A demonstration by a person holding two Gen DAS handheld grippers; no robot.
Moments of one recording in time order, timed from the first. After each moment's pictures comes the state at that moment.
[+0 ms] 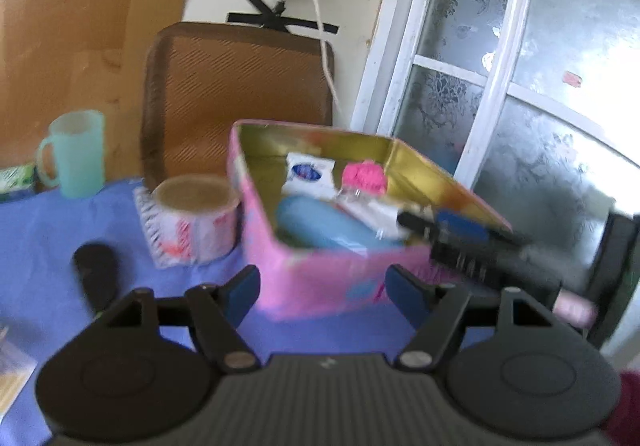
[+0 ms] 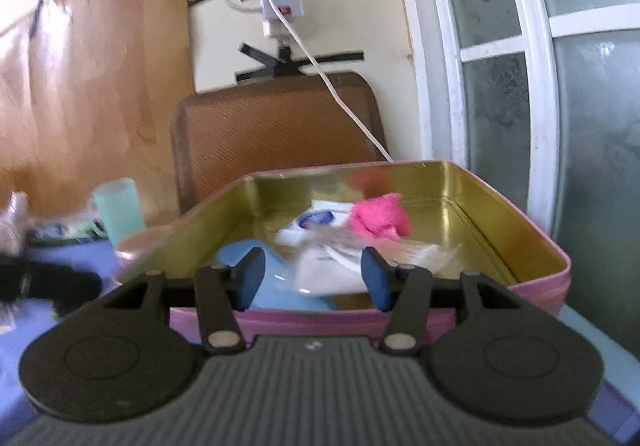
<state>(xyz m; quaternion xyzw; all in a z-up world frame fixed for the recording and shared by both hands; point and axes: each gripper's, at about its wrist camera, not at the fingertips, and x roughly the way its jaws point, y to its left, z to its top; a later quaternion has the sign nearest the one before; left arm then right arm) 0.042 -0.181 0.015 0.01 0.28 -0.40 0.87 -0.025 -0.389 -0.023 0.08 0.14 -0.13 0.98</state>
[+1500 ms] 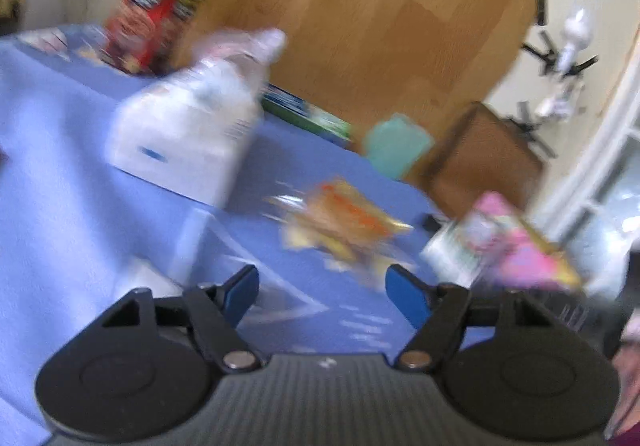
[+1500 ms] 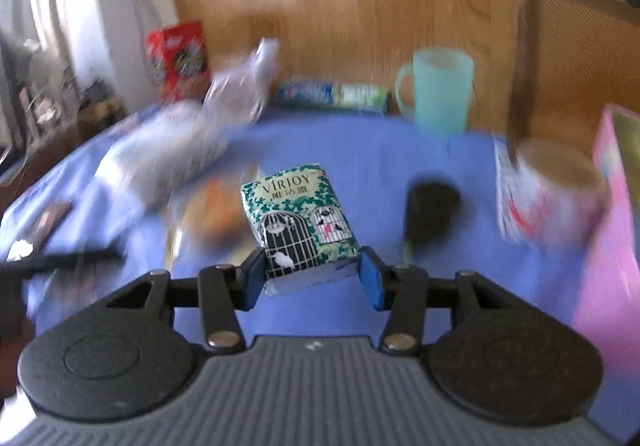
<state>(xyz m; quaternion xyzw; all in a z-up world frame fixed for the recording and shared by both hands) 0.026 0.106 -0.043 -0.22 0.29 -0.19 0.91 0.038 -0.180 -0.022 0.02 0.34 0.20 0.92</state>
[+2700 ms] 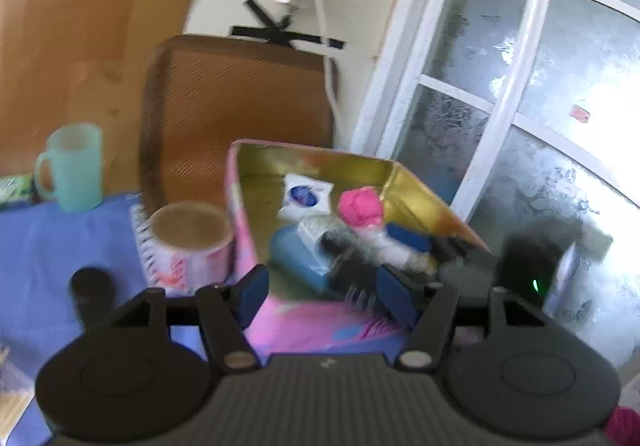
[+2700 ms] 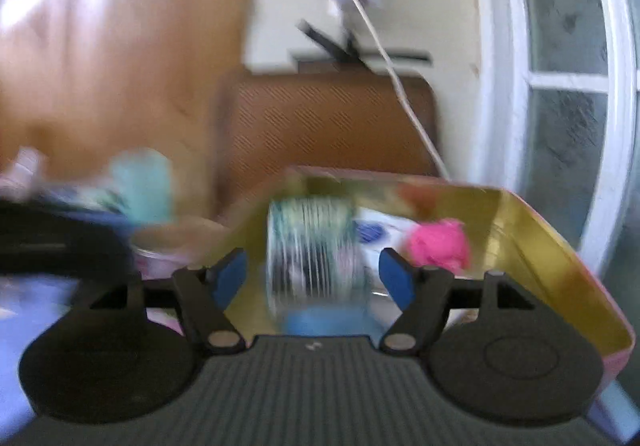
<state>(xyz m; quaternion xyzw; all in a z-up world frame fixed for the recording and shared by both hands) 0.057 -0.197 0.044 -0.01 0.29 -0.39 0.87 0.036 -0.371 -0.021 0.01 0.19 -0.11 0.97</state>
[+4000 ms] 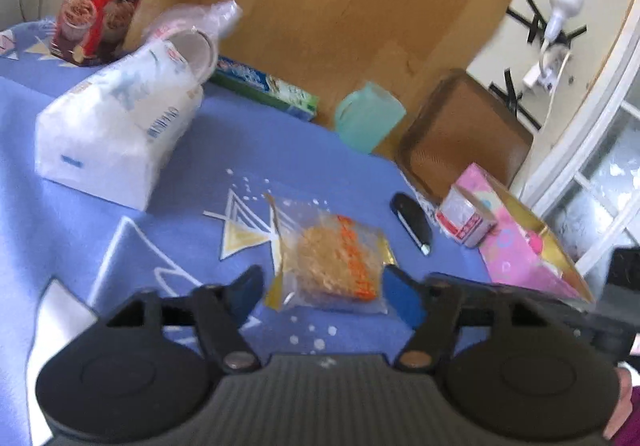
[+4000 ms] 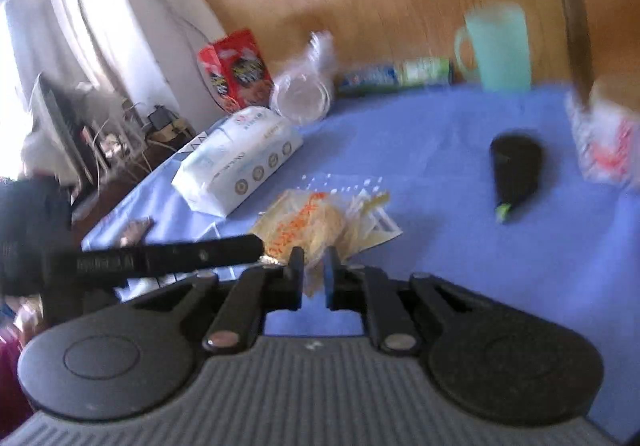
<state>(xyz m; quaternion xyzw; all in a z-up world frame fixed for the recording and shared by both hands) 0.048 0.085 -0.035 -0.18 0.32 -0.21 0.91 0.040 -0.169 -0.028 0.11 0.33 0.29 0.89</state>
